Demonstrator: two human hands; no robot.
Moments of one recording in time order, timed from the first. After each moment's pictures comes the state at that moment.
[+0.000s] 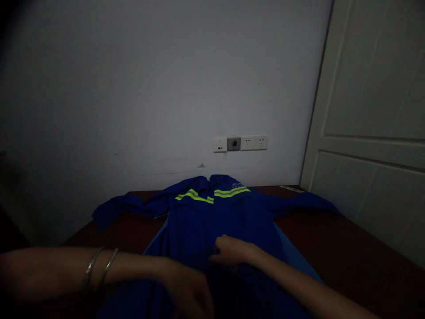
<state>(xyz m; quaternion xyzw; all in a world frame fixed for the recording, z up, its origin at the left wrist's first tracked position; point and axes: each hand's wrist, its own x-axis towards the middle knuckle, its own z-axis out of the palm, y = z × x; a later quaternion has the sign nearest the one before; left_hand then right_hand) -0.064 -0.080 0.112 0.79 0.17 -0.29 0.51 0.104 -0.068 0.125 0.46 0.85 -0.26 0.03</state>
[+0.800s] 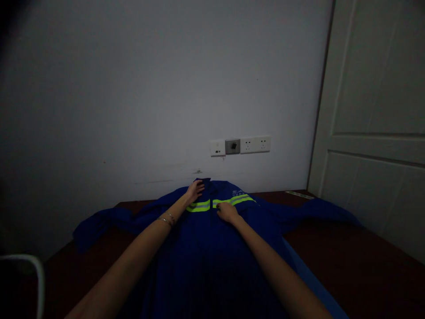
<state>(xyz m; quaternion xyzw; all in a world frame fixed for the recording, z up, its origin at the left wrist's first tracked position) -0.033 0.225 0.130 0.64 0.55 0.37 0.37 0.131 0.138 0.079 0.62 0.77 -0.05 -0.15</state>
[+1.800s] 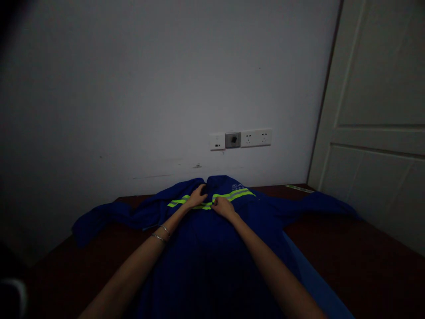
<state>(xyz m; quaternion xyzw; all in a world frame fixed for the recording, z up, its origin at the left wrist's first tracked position) -0.035 0.192 0.099 0.80 0.48 0.30 0.20 0.116 0.139 0.074 0.65 0.72 -0.11 -0.22</state>
